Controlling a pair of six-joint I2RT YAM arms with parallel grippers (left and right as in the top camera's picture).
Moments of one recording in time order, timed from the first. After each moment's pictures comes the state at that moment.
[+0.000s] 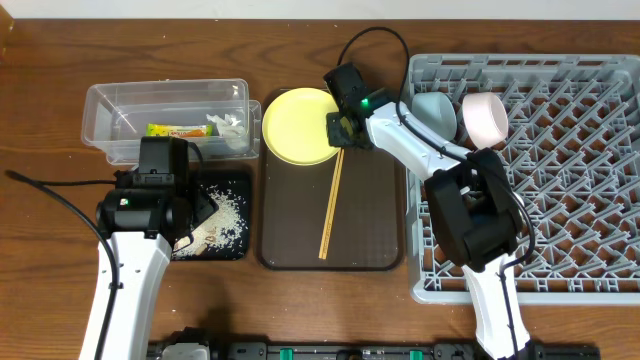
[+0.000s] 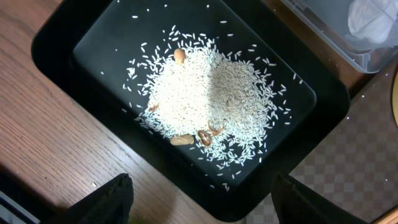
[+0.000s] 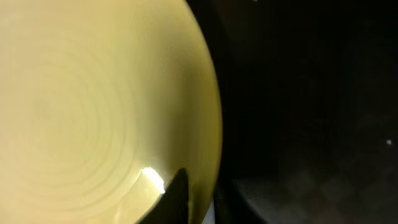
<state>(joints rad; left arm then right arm) 0.00 1.17 1.00 -1.12 -0.19 -0.73 0.53 2.29 1.76 -0.66 0.03 0.44</state>
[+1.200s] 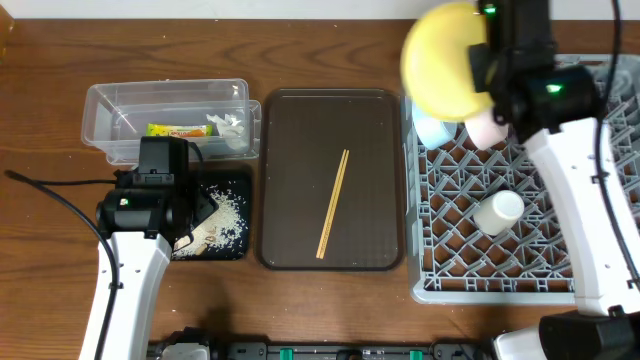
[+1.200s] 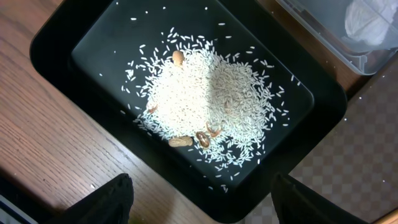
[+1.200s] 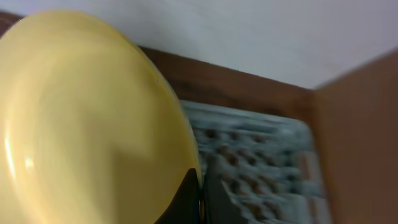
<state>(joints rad) 0.00 1.17 1.00 -1.11 -0.19 -0.73 0.21 1.63 1.76 -0.88 0.48 -0.17</state>
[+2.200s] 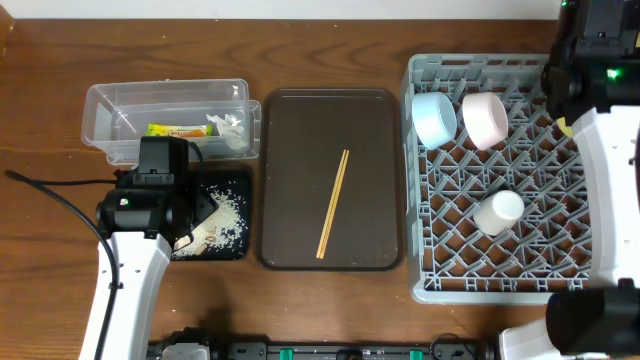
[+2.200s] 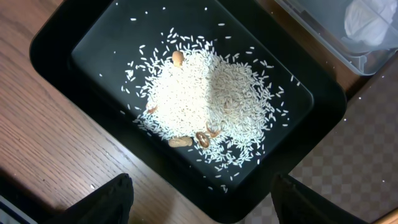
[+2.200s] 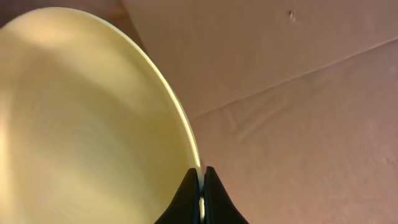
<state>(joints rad) 0.00 1.17 1.00 -1.11 -0.19 -0.73 -0.03 1.70 1.76 -0.93 1.04 -0.11</state>
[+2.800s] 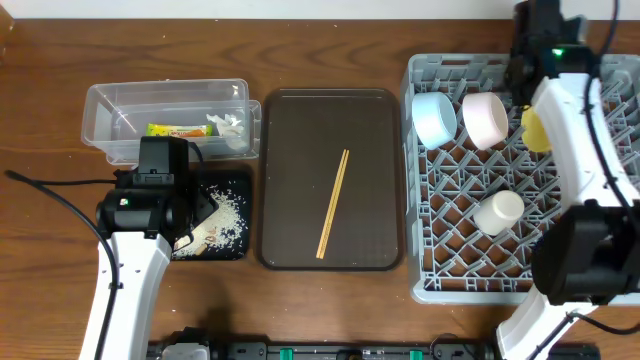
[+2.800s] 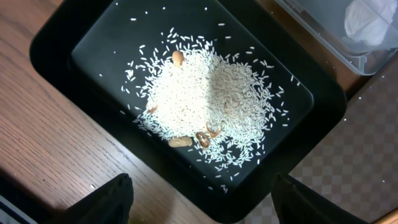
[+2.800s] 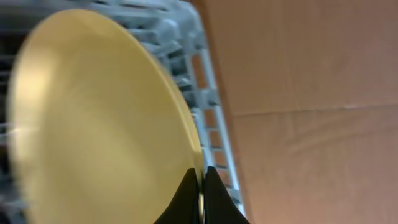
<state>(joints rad) 0.00 1.17 1.00 -1.11 -0.19 -0.73 0.03 1.93 1.76 -0.94 0.93 -0.07</state>
